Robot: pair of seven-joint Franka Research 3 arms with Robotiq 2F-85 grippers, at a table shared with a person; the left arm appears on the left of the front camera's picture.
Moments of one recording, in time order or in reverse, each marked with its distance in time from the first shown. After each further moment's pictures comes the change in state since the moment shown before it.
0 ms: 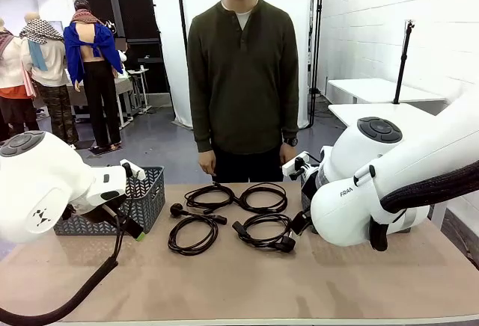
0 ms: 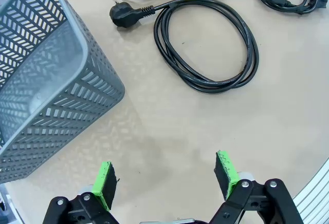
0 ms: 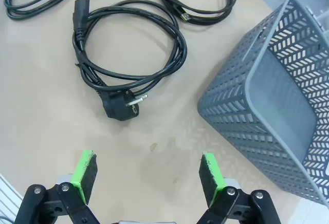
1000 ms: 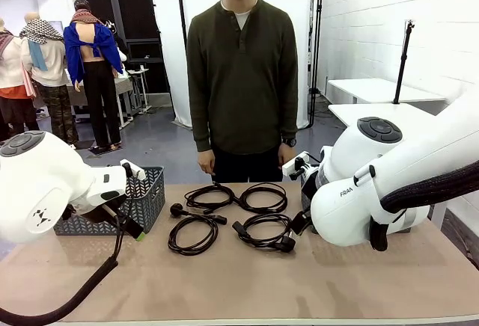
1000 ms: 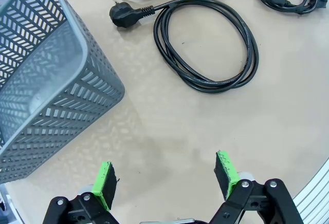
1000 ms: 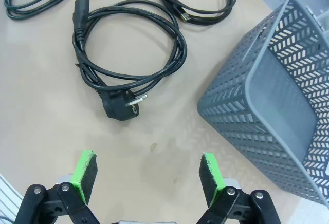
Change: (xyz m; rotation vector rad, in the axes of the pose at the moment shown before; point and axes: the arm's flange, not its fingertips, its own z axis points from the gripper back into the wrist) left arm 0.000 0.000 0.000 0.000 0.000 -0.001; right arm 0.000 0.000 0.000 0.000 0.000 0.000
